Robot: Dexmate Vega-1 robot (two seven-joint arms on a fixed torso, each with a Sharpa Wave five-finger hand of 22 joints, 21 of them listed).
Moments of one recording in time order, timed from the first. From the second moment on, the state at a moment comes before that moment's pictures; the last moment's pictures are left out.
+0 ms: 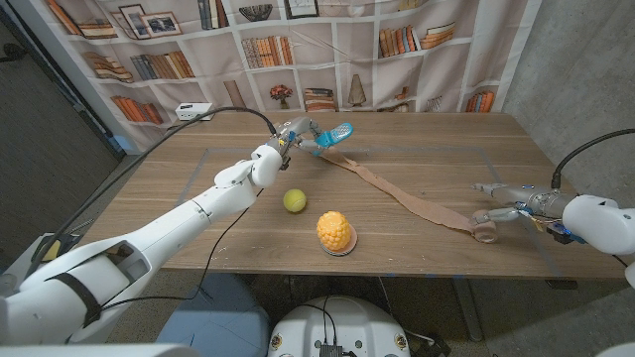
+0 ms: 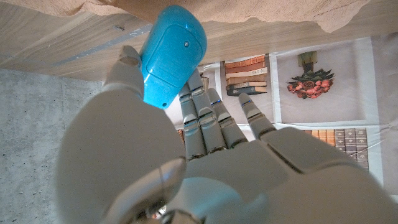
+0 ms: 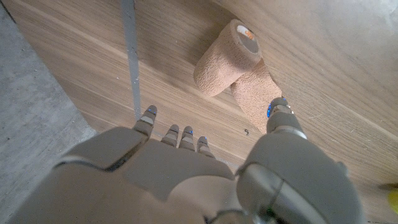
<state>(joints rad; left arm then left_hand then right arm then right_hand) 0.55 0.61 0.78 -1.55 0.47 0.18 0.19 1.09 -0.04 0.31 -0.16 0.19 0.83 0.03 0.42 0.20 0.86 -0.06 0.52 0.32 0.47 -0.17 0.28 0.41 0.24 0.09 0.23 0.19 -1.79 -0.94 0.43 -2.25 -0.62 -0.22 0.57 0.54 -0.03 0.33 -0.16 0.20 -0.17 -0.03 0.17 0.19 -0.11 0.03 0.19 0.20 -0.17 0.03 0.19 0.20 -0.04 0.21 0.18 0.17</state>
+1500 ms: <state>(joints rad) 0.57 0.60 0.78 -1.59 0.48 0.21 0.19 1.09 -0.04 0.30 -0.16 0.19 0.83 0.02 0.42 0.20 0.86 -0.06 0.51 0.33 0.46 -0.17 0.26 0.42 0.24 0.09 0.23 0.19 -1.80 -0.89 0.42 -2.26 -0.86 -0.18 0.67 0.57 -0.04 0.34 -0.16 0.21 -0.17 -0.03 0.18 0.19 -0.11 0.03 0.20 0.20 -0.17 0.04 0.20 0.20 -0.05 0.21 0.18 0.17</state>
